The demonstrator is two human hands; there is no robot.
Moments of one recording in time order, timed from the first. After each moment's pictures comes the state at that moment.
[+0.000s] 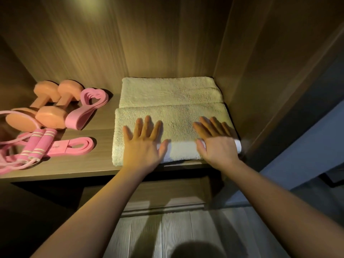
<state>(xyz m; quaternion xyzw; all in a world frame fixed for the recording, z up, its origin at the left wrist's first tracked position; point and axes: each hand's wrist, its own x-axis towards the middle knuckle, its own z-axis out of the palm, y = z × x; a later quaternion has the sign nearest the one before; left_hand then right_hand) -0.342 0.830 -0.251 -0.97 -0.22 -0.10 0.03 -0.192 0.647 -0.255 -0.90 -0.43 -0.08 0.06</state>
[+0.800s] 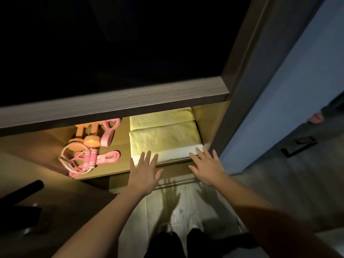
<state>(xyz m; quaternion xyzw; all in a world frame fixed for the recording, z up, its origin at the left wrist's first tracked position) -0.442 0.739 -0.034 -0.96 -0.19 0.18 -0.04 -0.297 0.545 -0.040 -0.90 -0.38 0.23 -0.03</state>
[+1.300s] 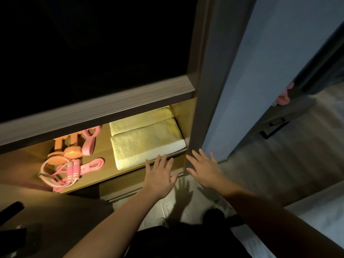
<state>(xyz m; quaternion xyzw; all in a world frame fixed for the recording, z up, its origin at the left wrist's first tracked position) -0.399 0.648 -0.009 -0.97 -0.08 0.23 -0.07 -0.301 0.481 -0.029 -0.91 -0.32 0.25 0.00</state>
